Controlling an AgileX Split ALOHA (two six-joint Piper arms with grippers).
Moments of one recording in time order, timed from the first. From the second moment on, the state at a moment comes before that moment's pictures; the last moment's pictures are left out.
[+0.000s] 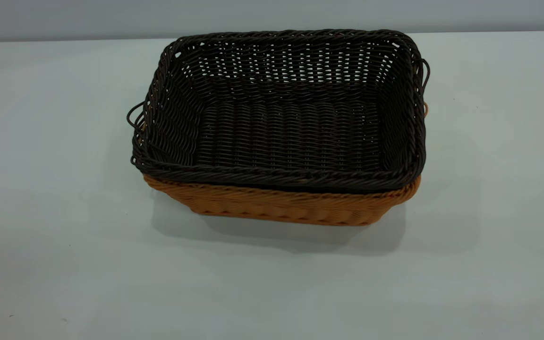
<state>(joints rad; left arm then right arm) -0.03 -0.02 -0.49 0.01 1.11 0.01 -0.06 -0.02 -0.48 0.20 1.13 -0.26</state>
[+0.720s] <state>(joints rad) -0.03 -0.02 -0.49 0.01 1.11 0.01 -0.06 -0.02 -0.47 0.02 1.12 -0.02</state>
